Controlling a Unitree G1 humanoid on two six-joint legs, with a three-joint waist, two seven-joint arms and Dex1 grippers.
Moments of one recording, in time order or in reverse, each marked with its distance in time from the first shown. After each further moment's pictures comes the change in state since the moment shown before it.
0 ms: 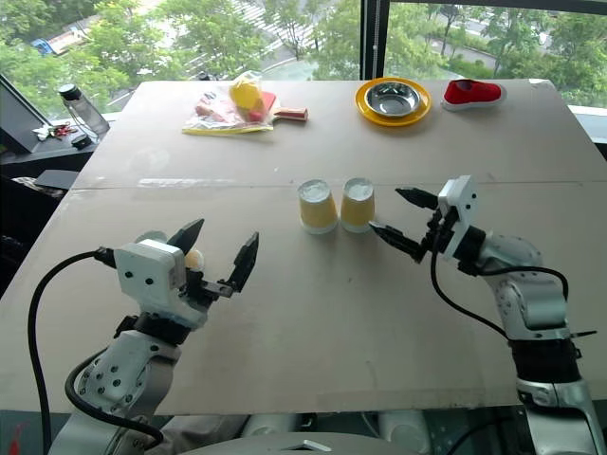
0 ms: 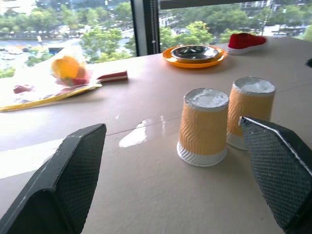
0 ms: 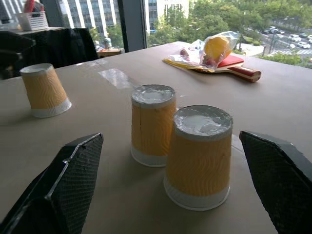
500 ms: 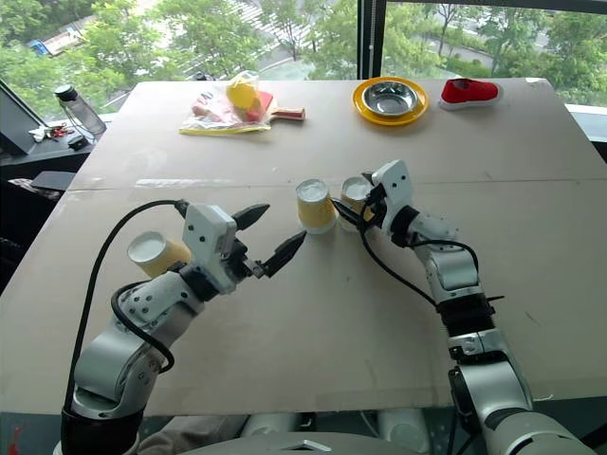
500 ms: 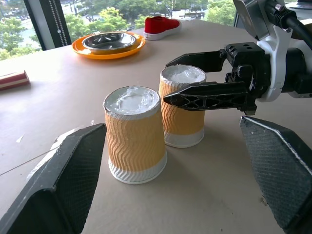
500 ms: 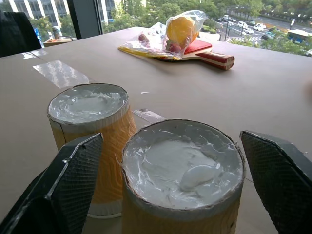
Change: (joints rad) left arm -0.403 0.246 -0.047 0.322 -0.221 0.072 -0.358; right arm -0.328 0.342 0.158 0.438 -0.343 -0.151 -0.359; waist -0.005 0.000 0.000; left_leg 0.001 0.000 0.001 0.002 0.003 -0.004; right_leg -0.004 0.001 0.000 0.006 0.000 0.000
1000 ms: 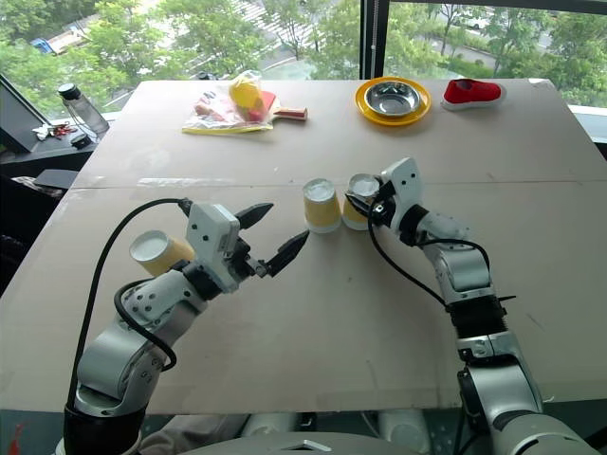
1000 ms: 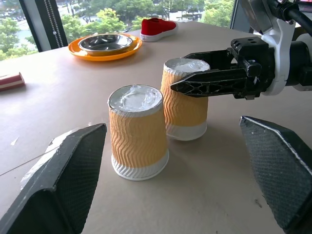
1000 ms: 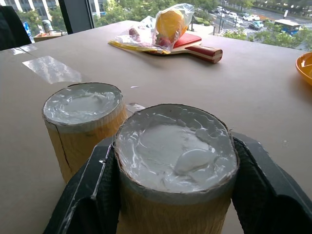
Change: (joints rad) left arm -0.033 -0.005 -0.017 0.014 0.001 0.000 0.001; right arm 0.006 -0.032 -0.005 -0.036 0.015 0.072 -0.033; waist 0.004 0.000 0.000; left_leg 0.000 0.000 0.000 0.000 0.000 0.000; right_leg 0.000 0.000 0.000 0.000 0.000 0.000
